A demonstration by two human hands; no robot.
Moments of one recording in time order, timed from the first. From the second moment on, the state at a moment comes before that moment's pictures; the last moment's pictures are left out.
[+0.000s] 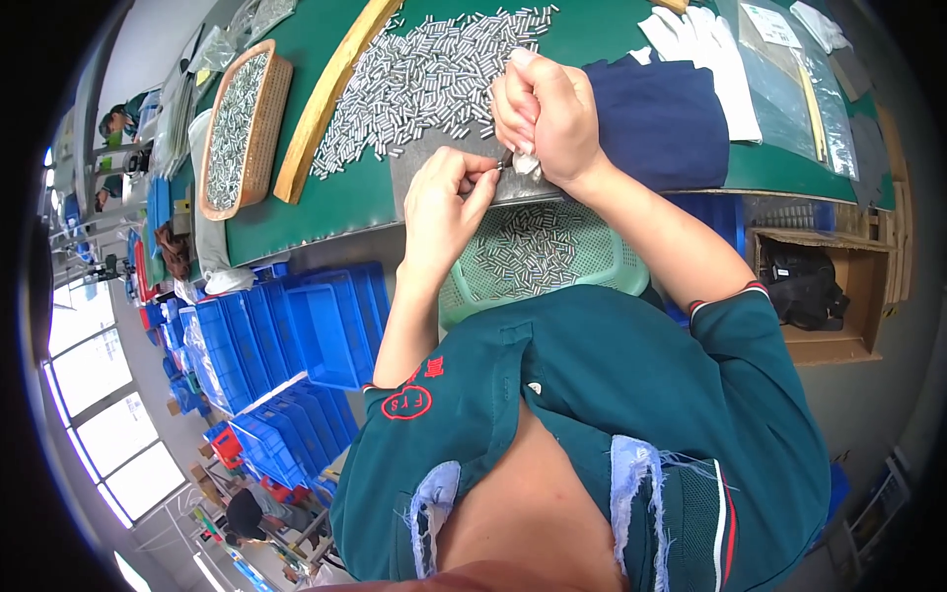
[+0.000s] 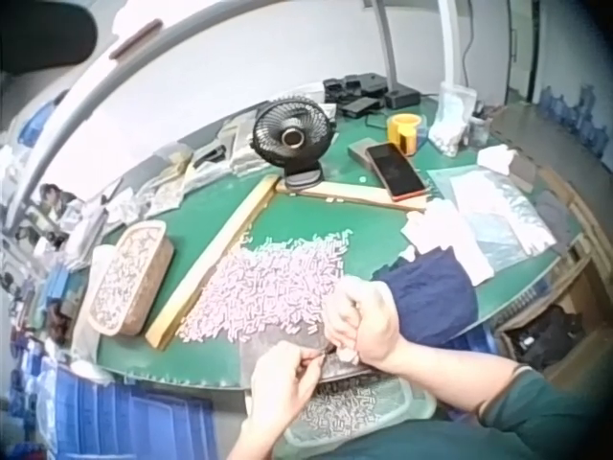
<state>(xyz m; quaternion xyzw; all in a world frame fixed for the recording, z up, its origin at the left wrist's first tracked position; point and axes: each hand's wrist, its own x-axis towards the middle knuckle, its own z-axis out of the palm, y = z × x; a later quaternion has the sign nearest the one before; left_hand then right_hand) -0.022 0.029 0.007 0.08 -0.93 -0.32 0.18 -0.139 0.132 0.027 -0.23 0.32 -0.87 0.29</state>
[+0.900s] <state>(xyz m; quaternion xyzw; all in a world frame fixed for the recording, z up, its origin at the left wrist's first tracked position) 0.095 0.026 -0.029 0.28 -0.87 -0.27 0.30 -0.190 0.133 0.008 -0.27 0.24 -0.85 0.39</state>
